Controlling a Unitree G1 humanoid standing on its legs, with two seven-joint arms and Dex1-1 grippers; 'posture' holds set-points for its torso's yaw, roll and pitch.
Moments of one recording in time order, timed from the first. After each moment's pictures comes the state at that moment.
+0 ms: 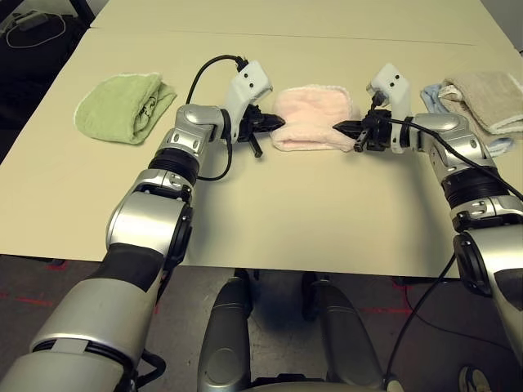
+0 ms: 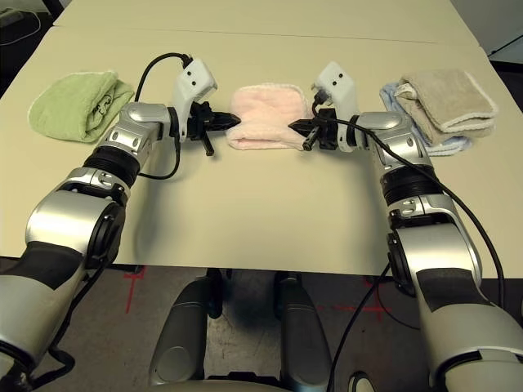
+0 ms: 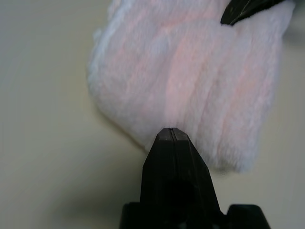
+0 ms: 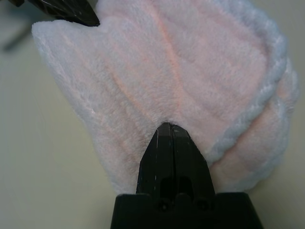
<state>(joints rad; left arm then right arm) -1.28 0.33 -0.13 1.22 0.11 -0.13 -1.01 -1.02 -0.49 0.07 0.79 0.04 0.21 1.00</state>
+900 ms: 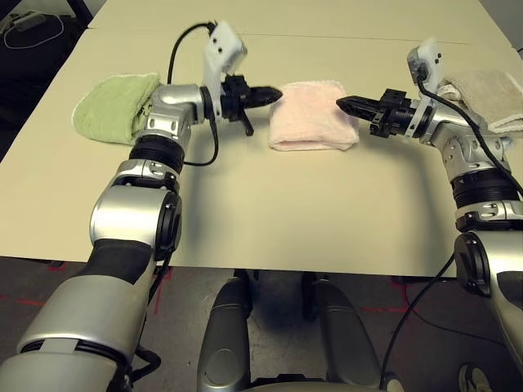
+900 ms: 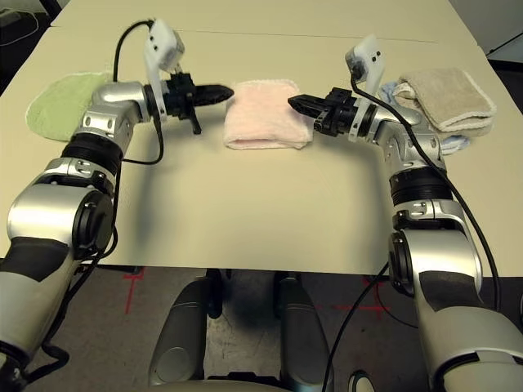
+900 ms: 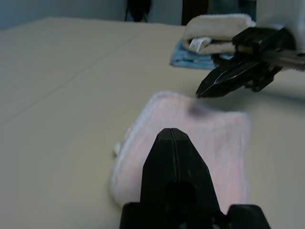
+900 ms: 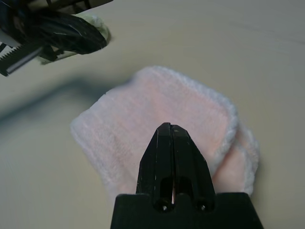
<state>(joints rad) -1.37 0.33 0.04 1.14 -0.08 -0.12 -1.18 -1.06 -0.47 -0.10 0.75 0.25 0.21 1.02</state>
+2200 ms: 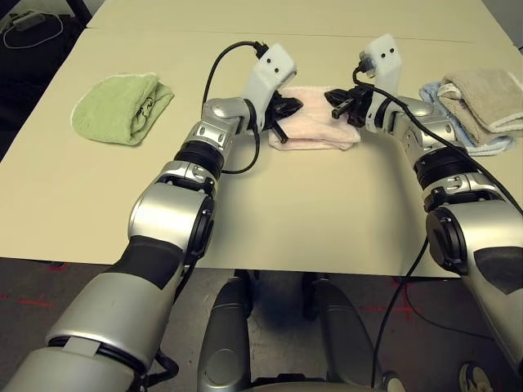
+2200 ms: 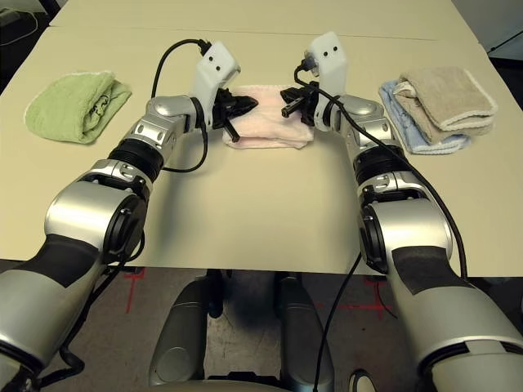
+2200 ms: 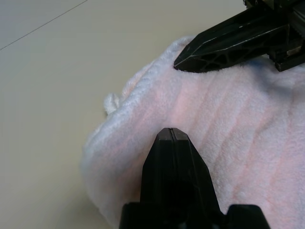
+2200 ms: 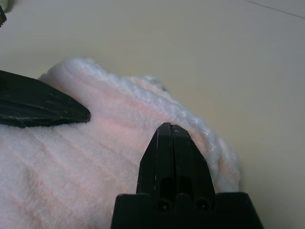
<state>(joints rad) -1.36 0.18 -0.04 1.29 0.12 -0.11 -0.76 -1.19 -0.35 -0.04 1.01 0.07 0.16 0.70</state>
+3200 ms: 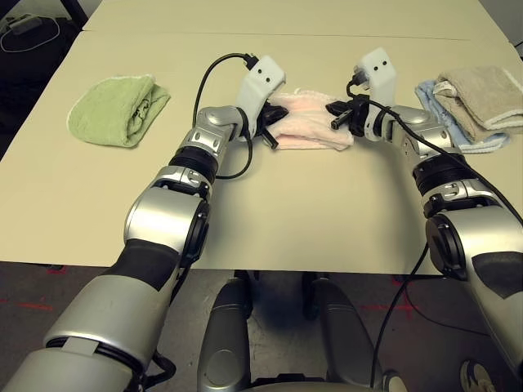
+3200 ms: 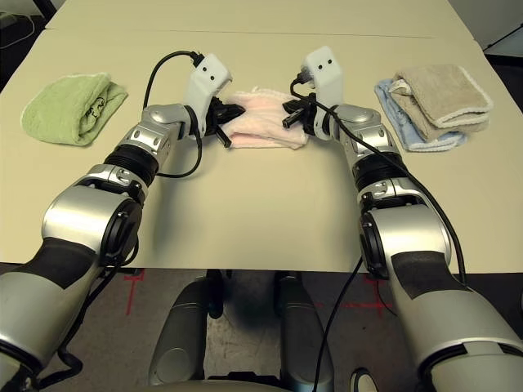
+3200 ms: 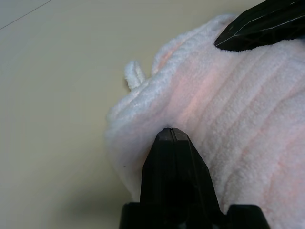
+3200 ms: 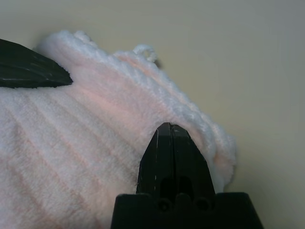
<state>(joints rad) -1.33 0.21 -0.05 1.28 0.14 -0.05 -0.71 -1.16 -0.36 -0.01 0.99 0.03 0.20 0.68</state>
